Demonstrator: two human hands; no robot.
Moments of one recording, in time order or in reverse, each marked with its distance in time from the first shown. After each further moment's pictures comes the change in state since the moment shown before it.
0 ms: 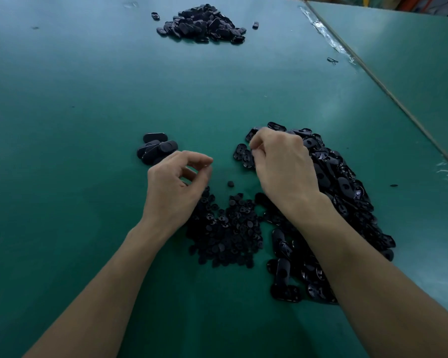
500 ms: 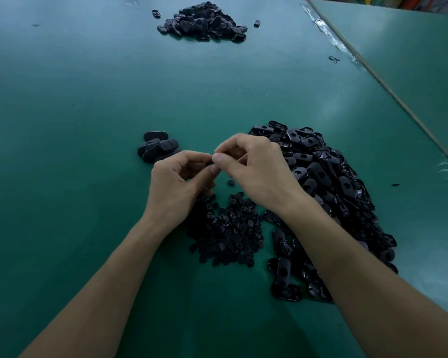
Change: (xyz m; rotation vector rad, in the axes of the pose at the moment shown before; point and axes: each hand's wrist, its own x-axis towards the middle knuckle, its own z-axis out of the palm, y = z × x) left_hand 0.001 0.005 0.002 -0.376 -0.100 -0.226; right_hand -0.007 -0.020 0.006 0.582 -0.212 -0.009
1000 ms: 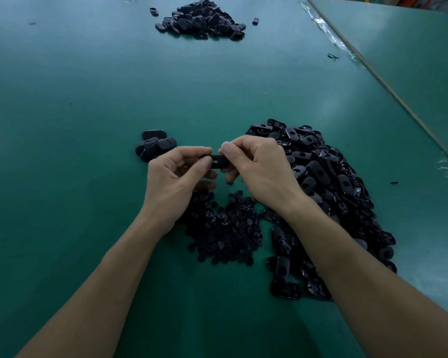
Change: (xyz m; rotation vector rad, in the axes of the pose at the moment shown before) left_hand 0.000 -0.001 0.000 -0.187 0.038 -0.054; right_hand 0.001 0.014 0.001 0.129 0.029 0.062
